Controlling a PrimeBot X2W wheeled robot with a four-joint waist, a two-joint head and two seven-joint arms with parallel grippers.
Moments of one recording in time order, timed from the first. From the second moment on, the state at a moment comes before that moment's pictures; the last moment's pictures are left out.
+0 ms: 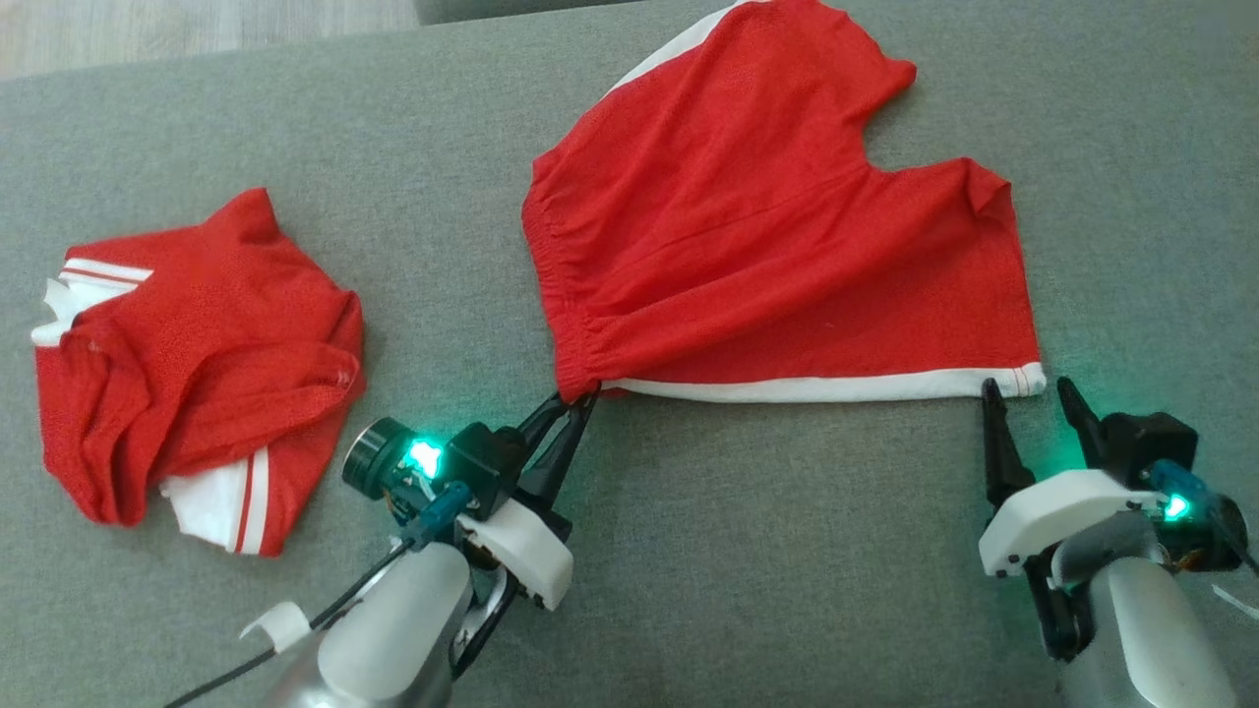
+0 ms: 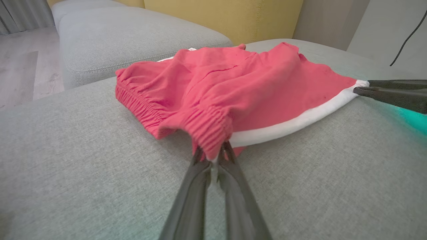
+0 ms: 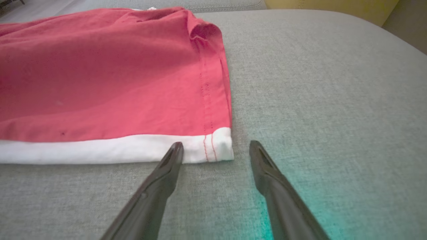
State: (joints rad) left arm -0.45 0.15 -0.71 0.56 -0.30 -0.06 -0.21; right arm -0.22 -0.04 -0.12 0.51 0.02 0.12 -0.07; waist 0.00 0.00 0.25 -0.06
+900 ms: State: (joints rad) left arm -0.46 0.20 -0.74 0.53 -0.31 -0.05 -0.15; right arm -0.27 -0.05 -0.10 0.48 0.03 0.12 -0.08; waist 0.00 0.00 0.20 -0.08
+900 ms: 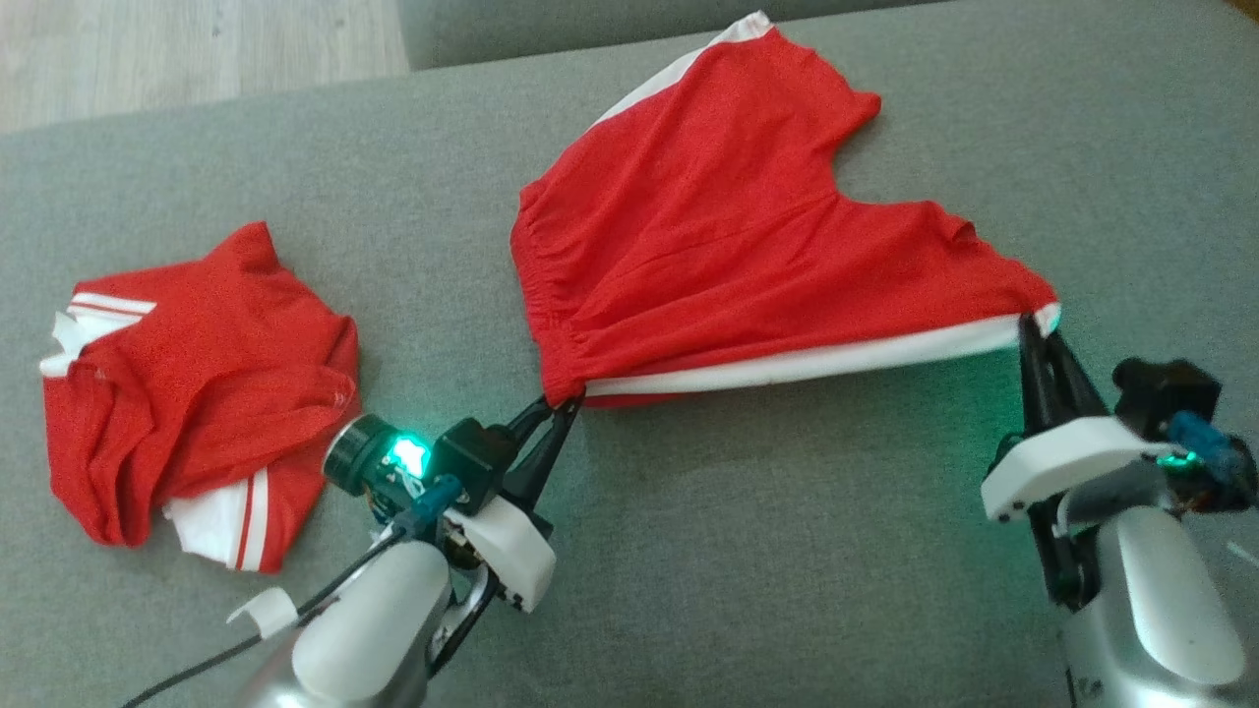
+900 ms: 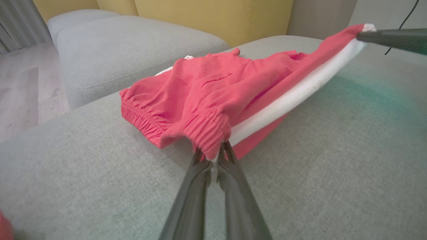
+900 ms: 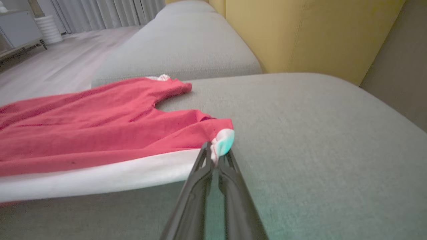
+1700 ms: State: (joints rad) left arm -1.02 0.36 -0.77 0.45 -0.38 -0.13 0.12; right arm -0.65 -0.09 -0.04 0.20 0.15 0.12 0.09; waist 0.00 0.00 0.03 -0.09
